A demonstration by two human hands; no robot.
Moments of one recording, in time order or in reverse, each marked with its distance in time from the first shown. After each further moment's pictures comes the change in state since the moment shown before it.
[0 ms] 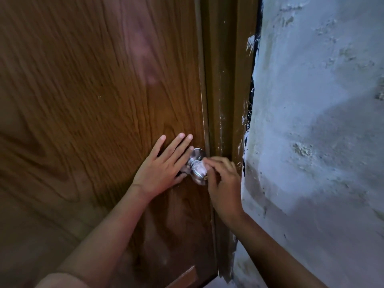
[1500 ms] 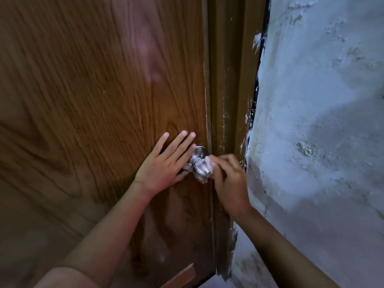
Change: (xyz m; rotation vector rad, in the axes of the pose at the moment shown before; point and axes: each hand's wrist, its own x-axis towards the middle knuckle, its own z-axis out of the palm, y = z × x) left_hand 0.001 0.001 -0.003 0.008 0.016 -0.007; right_hand 0.005 0.007 -0.010 -0.053 -0.074 -0.075
